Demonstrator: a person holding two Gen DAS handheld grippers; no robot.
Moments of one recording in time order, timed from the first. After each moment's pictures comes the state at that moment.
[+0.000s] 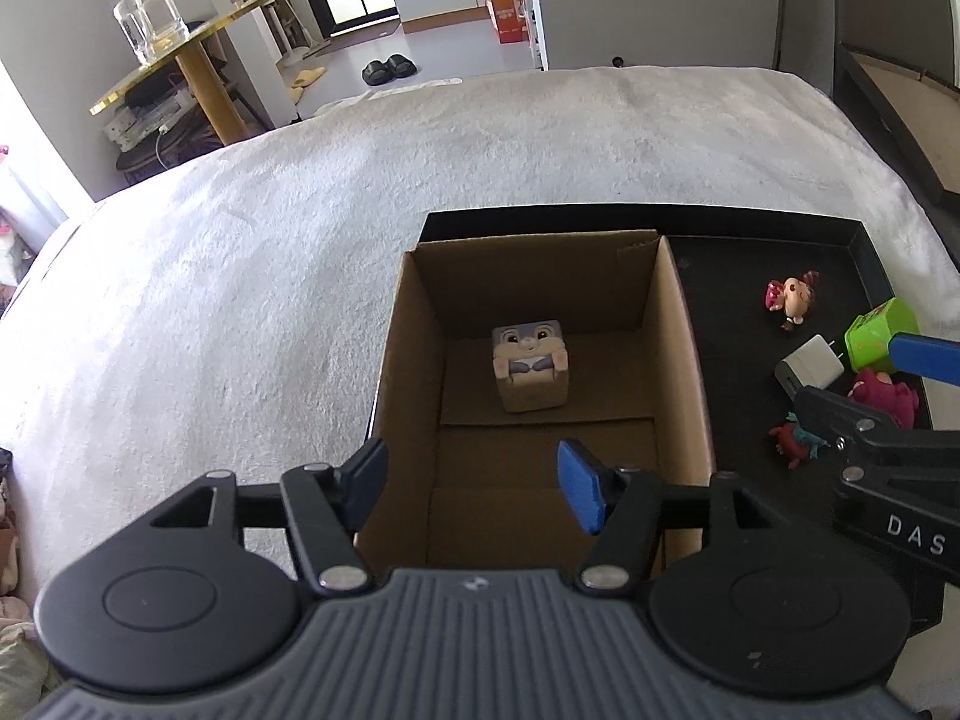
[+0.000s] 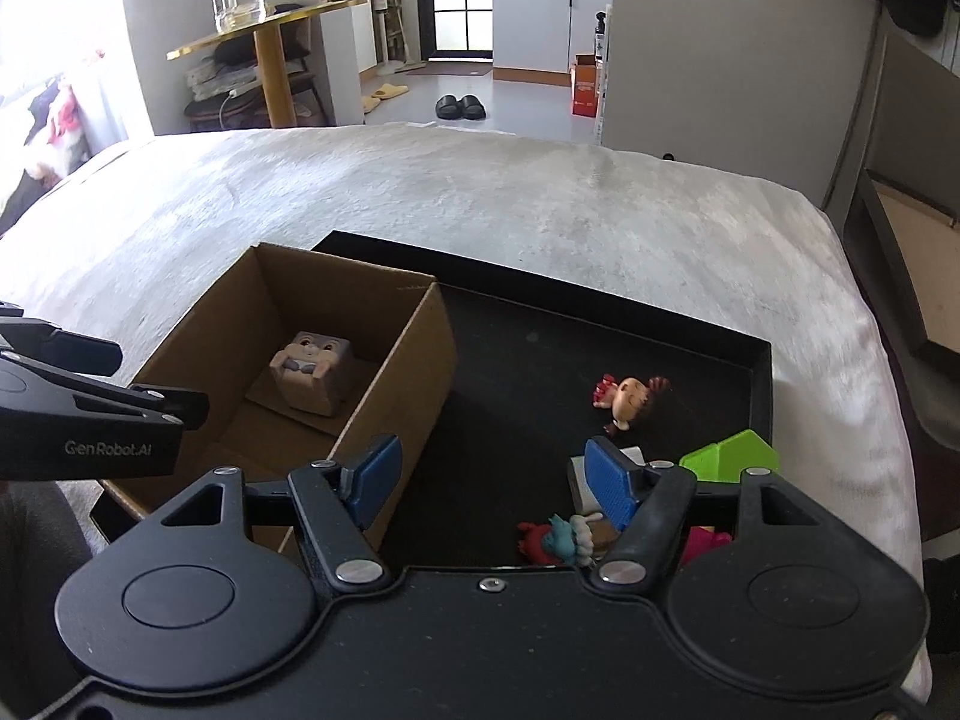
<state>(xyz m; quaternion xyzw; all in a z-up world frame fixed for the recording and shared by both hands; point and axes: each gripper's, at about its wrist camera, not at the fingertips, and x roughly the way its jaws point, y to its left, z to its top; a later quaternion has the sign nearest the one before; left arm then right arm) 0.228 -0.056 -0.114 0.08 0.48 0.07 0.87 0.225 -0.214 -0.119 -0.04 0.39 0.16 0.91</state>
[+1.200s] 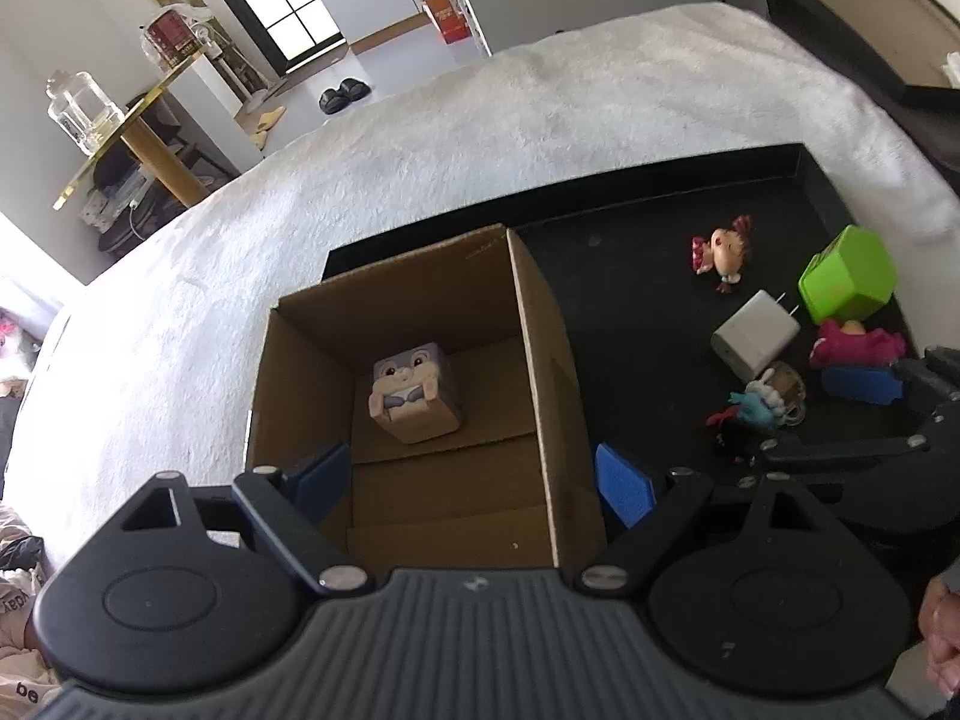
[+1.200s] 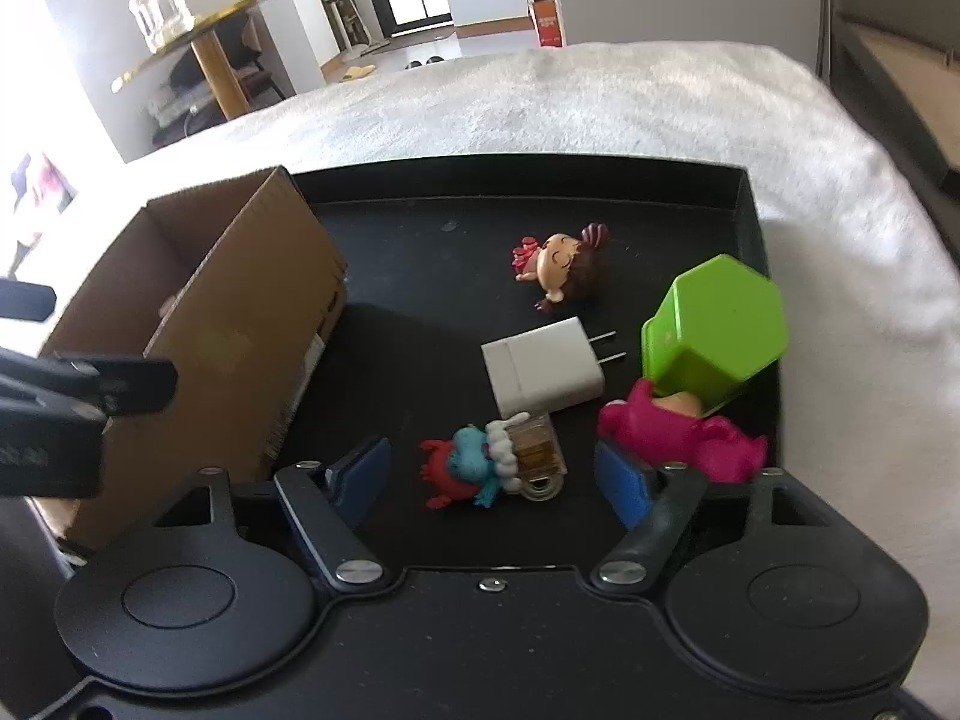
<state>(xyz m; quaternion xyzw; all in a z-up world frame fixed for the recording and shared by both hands) 0.249 -0.143 -0.146 0.18 0.48 0.06 0.86 0.247 -0.273 -0.205 0.06 0.43 0.16 0.88</state>
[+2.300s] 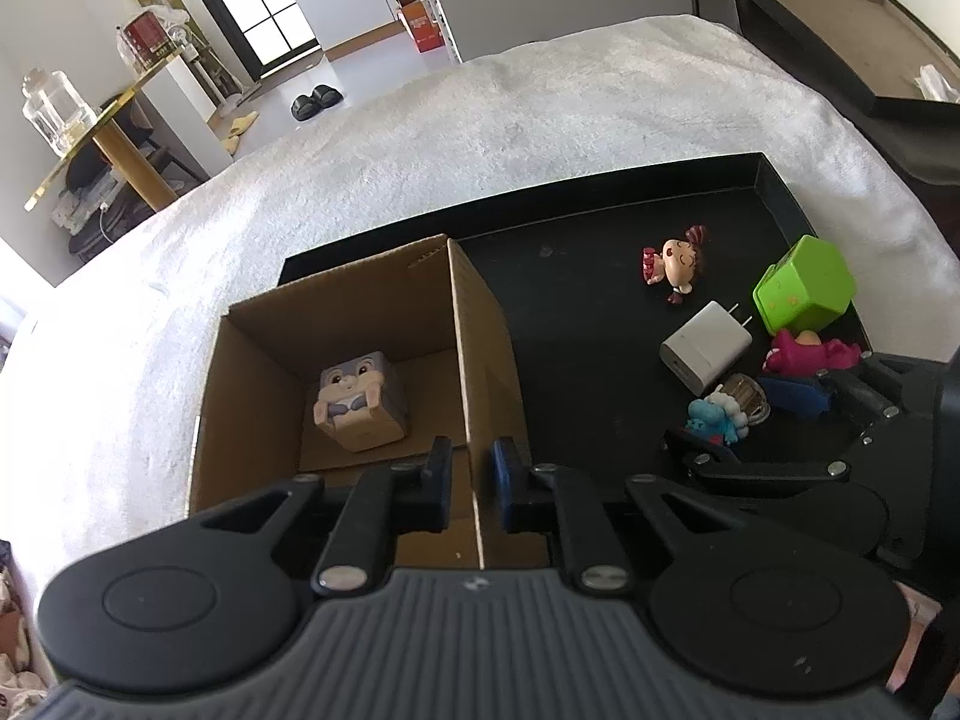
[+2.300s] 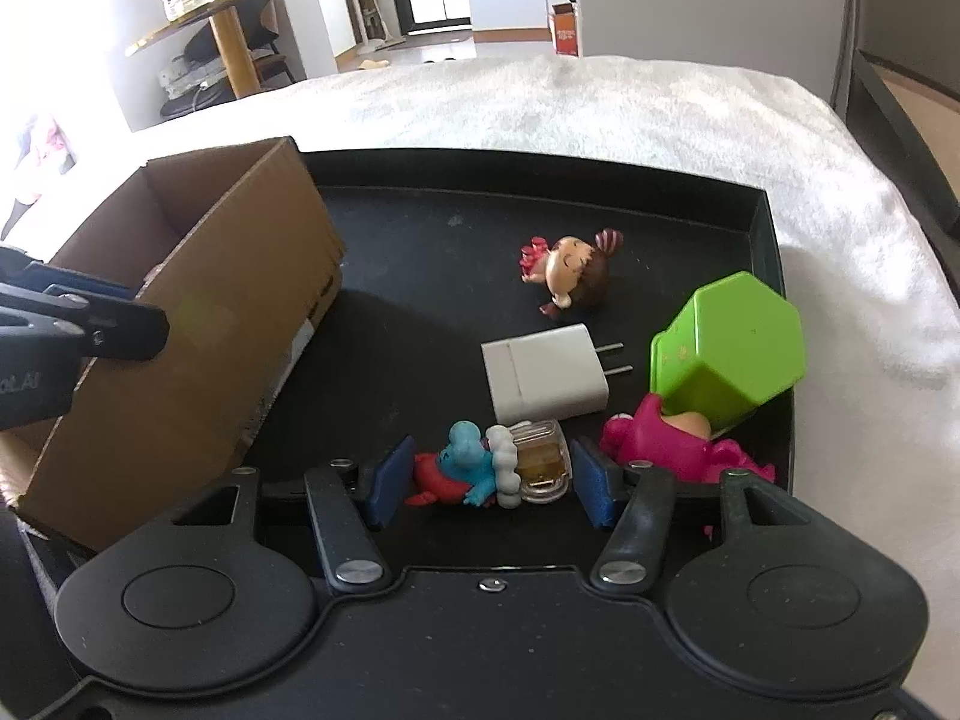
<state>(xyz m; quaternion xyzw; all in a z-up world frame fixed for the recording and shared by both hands) 0.245 -0.158 -0.147 0.16 0.47 0.03 0.86 0.237 -0.269 -0.207 0.00 0.42 0.17 0.89</state>
